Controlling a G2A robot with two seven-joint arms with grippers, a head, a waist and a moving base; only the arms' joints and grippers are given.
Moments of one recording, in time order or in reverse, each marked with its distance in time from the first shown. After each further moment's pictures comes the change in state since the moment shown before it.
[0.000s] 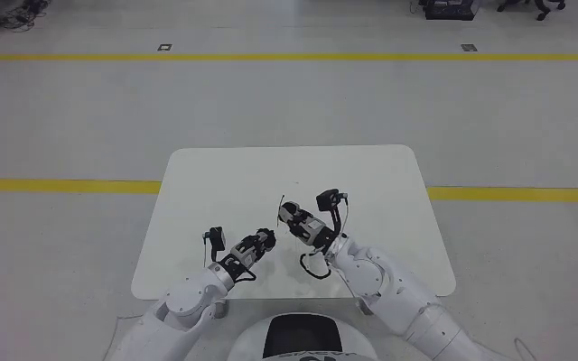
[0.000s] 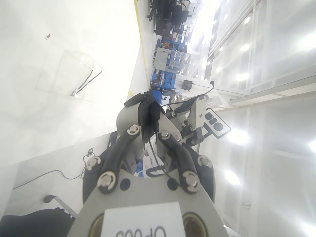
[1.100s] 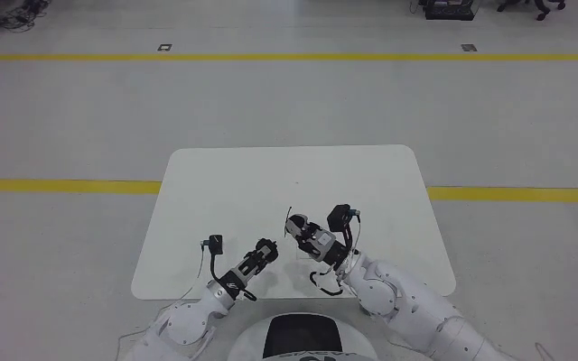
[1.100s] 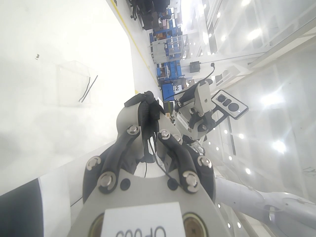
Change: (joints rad) left arm 0.108 0.000 0.001 -0.020 0.370 -0.276 0.072; right arm -0.008 0.171 -0.140 -0.105 -0.072 0.000 -0.224
